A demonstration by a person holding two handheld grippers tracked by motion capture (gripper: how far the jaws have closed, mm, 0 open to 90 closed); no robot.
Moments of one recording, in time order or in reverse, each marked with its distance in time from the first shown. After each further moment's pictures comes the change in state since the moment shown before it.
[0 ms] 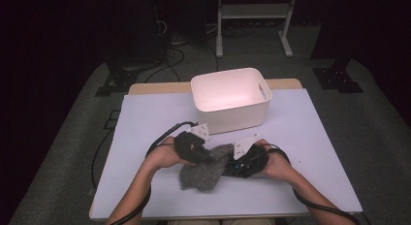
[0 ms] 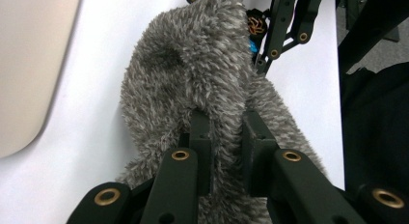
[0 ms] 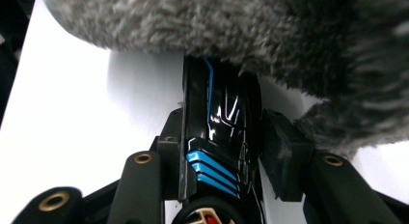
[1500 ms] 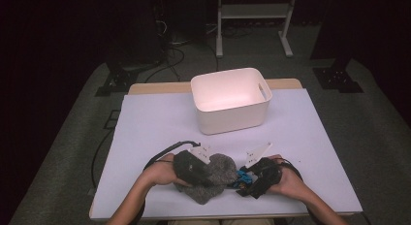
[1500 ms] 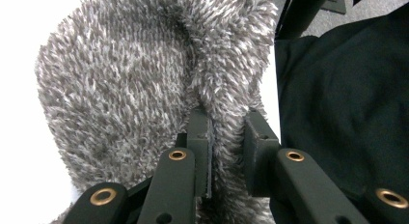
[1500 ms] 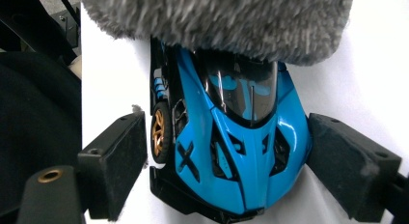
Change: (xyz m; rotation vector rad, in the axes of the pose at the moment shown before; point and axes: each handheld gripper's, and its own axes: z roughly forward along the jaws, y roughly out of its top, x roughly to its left) left arm -0.038 -0.021 0.017 0.060 -0.166 0.058; right arm 0.030 -0.036 -0.012 0.003 0.073 0.249
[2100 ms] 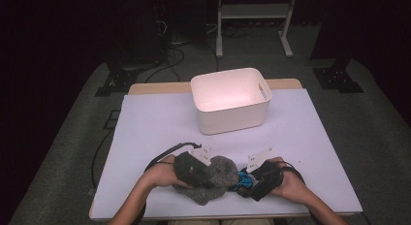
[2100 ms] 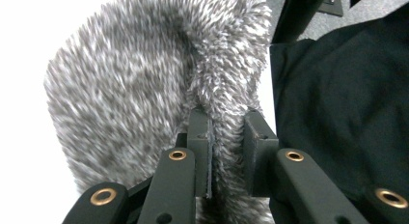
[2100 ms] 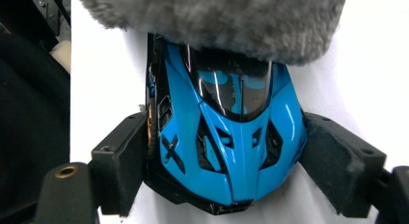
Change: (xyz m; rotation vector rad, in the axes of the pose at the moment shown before) left arm -0.002 0.004 0.001 -0.018 0.008 0.011; right arm 0.008 -0.006 0.000 0.003 -0.061 -0.063
